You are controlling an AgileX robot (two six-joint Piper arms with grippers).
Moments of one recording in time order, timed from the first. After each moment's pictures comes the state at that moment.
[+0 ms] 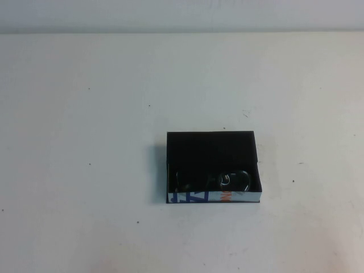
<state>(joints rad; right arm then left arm) 0.06 -0.01 0.03 0.13 0.31 0.04 -0.06 -0.02 0.02 -0.01 0.36 0.08</state>
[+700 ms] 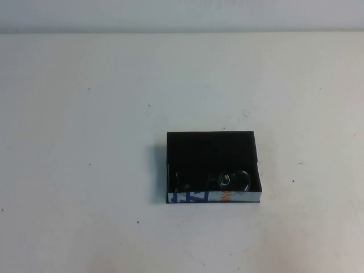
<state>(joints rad) 0.06 -0.01 -0.33 0.16 0.54 0.04 -0.06 -0.02 0.02 -0.01 0.36 0.08</state>
